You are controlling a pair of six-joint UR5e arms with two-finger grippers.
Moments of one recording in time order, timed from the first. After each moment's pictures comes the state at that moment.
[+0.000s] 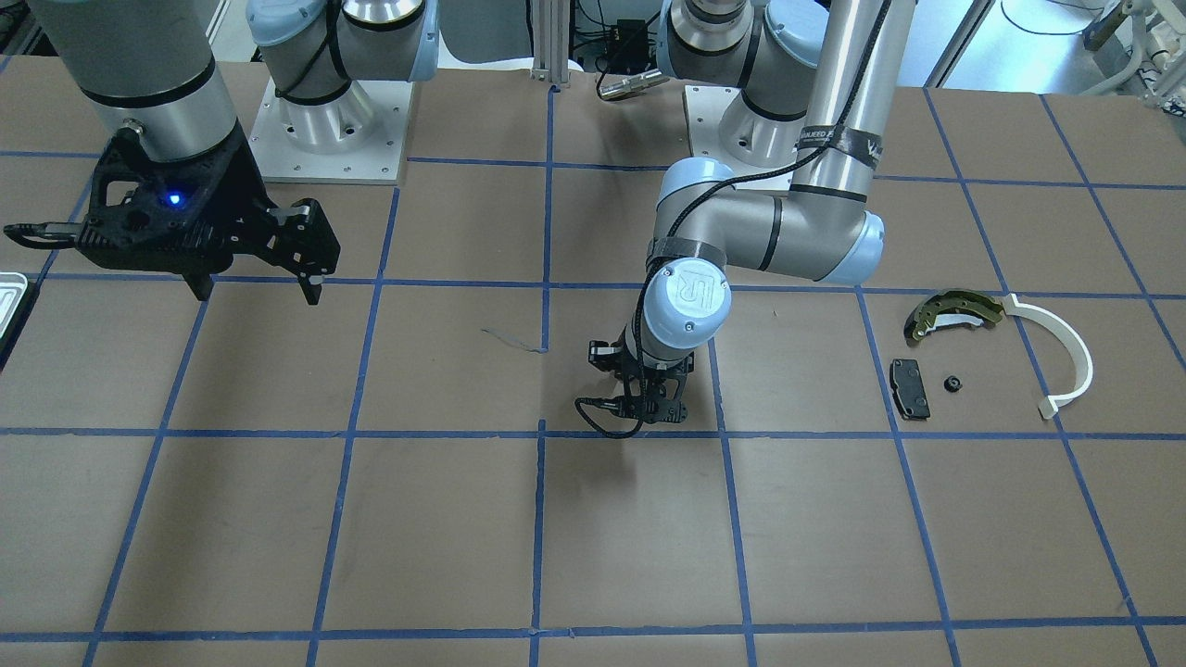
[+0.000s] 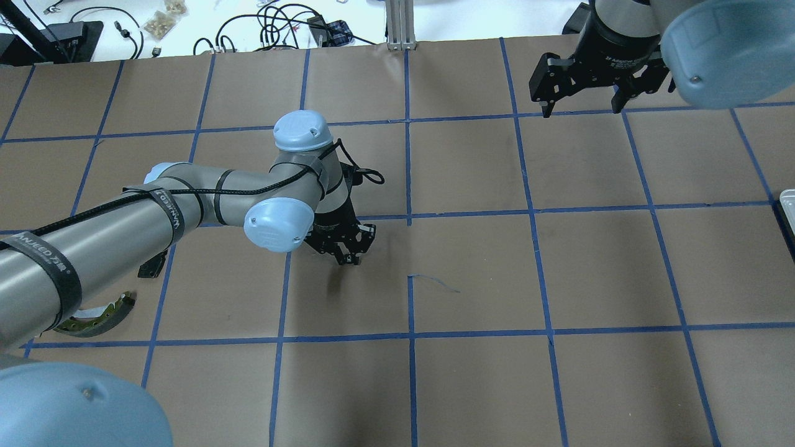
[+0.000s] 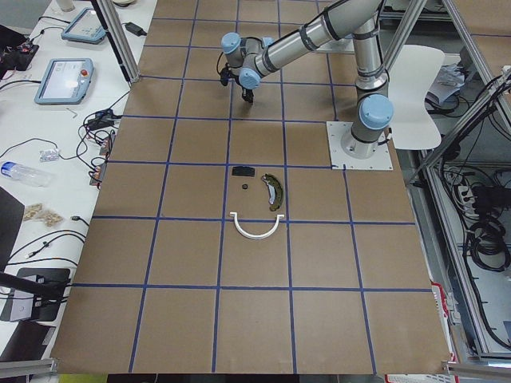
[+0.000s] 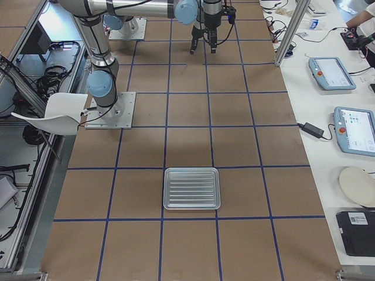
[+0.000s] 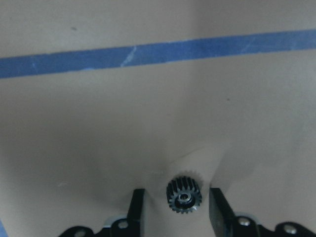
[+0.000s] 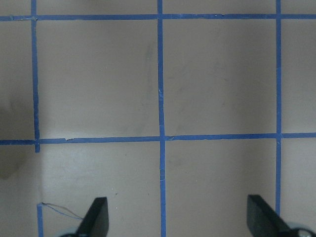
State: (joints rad) left arm -1.76 -2.00 -1.87 -1.07 1.46 -0.11; right arm 1.59 -1.50 1.55 -1.74 -1.61 0.02
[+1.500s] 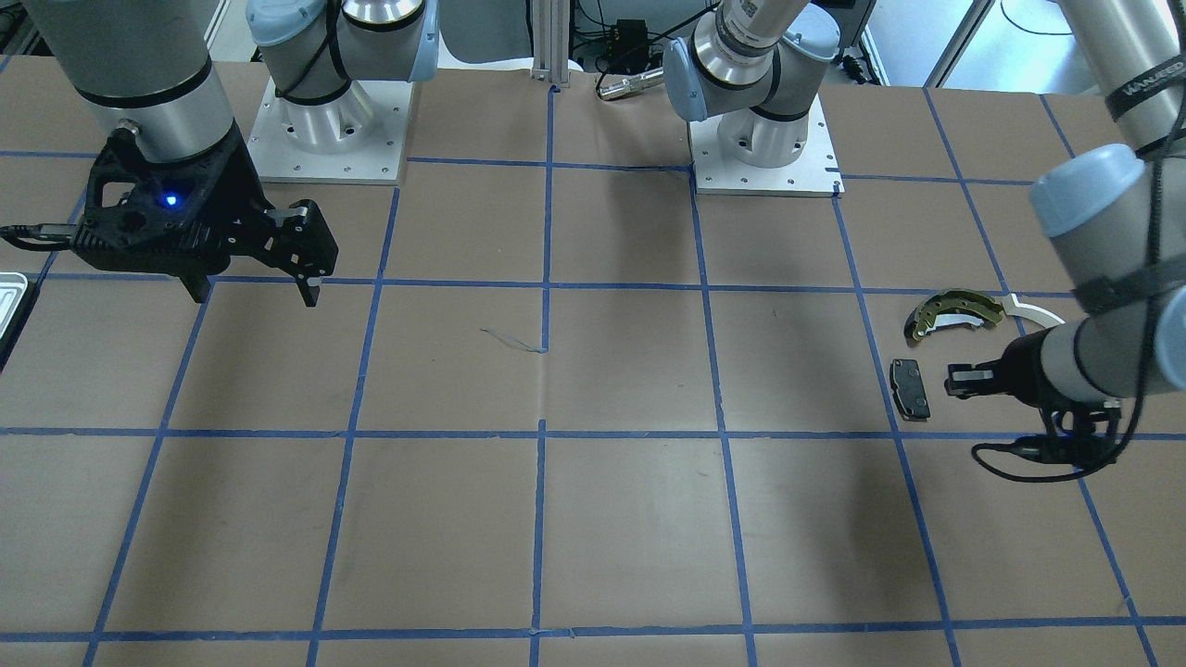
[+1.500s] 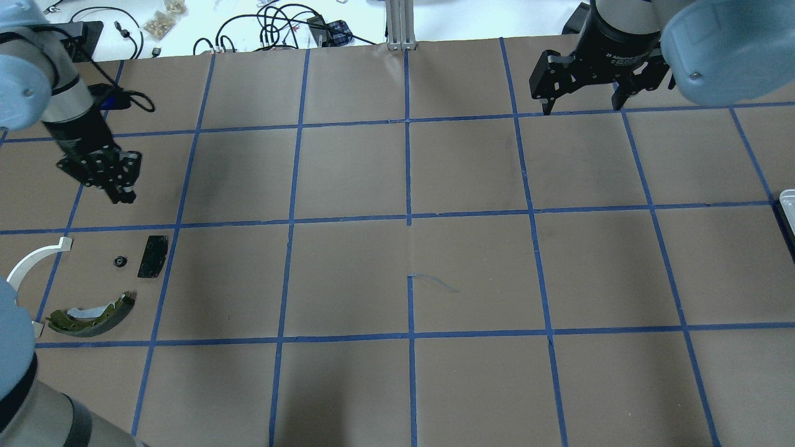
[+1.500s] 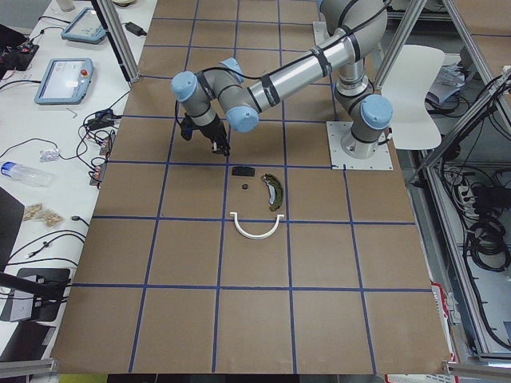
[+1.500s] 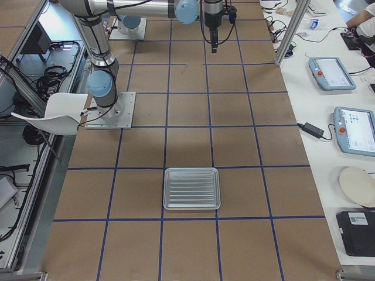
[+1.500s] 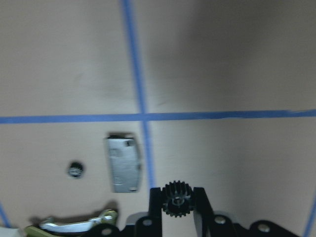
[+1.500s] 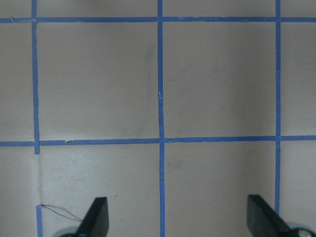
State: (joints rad) left arm -1.07 -1.98 -1.53 -1.50 1.75 0.45; right arm 1.58 -1.49 1.54 -1.74 -1.61 0.01
